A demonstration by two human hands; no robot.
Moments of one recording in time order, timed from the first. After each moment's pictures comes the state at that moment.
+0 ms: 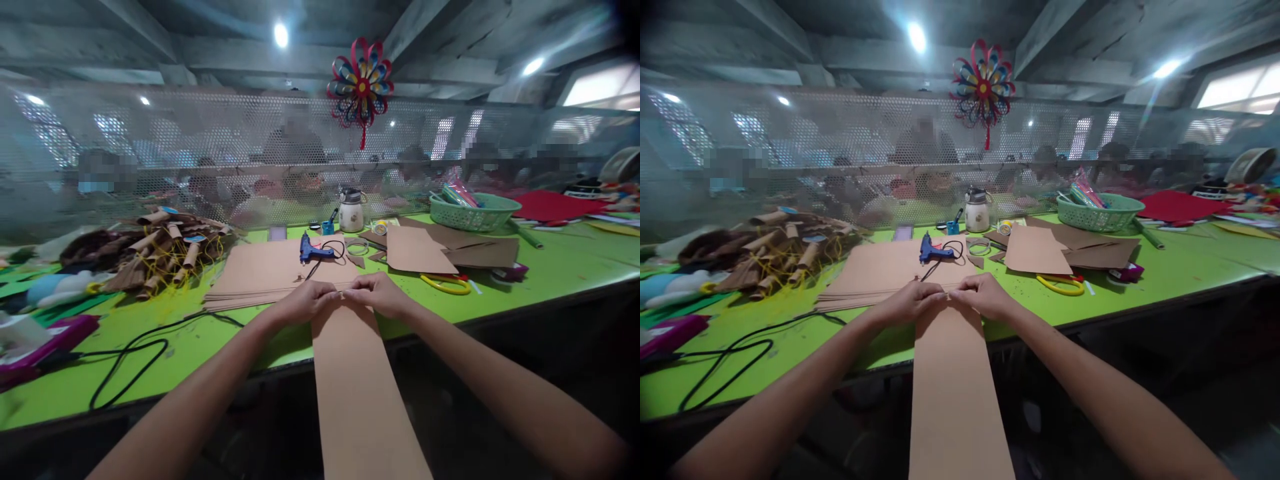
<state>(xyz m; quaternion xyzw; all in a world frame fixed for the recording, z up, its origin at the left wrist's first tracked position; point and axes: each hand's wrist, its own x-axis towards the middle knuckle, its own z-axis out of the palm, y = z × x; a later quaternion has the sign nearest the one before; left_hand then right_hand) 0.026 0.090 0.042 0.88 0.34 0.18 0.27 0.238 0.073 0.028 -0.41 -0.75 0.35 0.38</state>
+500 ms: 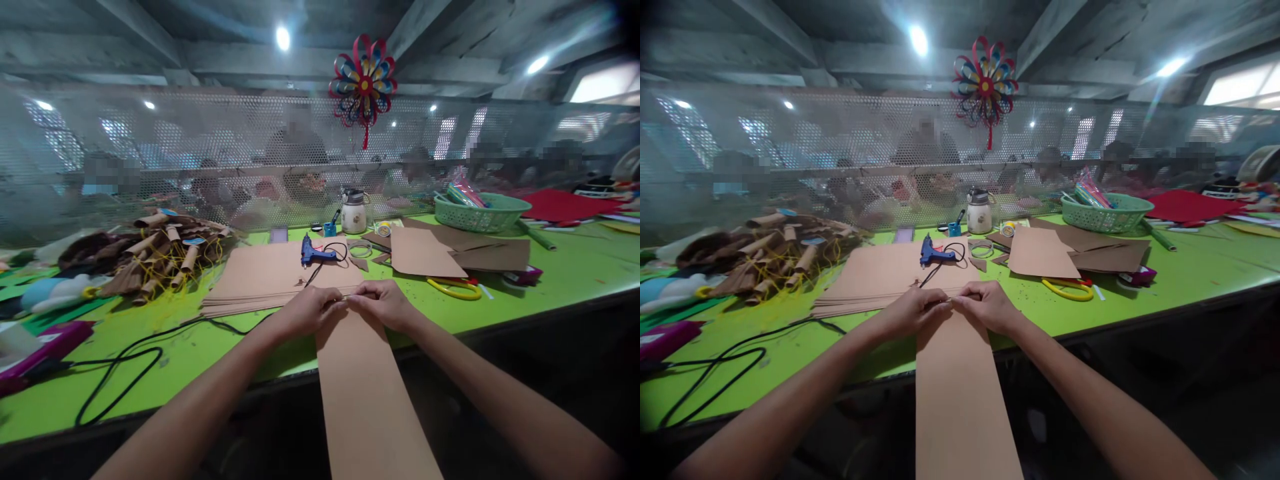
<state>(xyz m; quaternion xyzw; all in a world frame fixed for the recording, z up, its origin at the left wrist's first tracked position) 0.029 0.082 0.040 0.90 0.34 0.19 0.18 0.233 0.073 0.014 -0.40 -0.75 0.28 0.45</state>
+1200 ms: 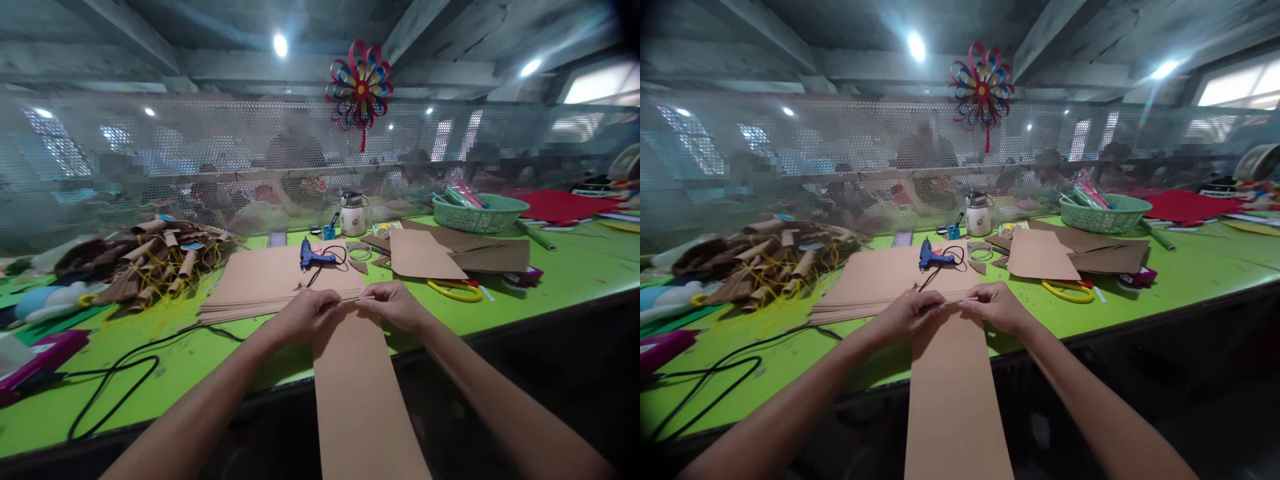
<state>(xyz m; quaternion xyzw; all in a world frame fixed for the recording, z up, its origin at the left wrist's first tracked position) 0.024 0.084 0.042 0.90 0.34 0.20 0.18 0.248 0.073 0.013 -0.38 -0.70 0.43 0.43</state>
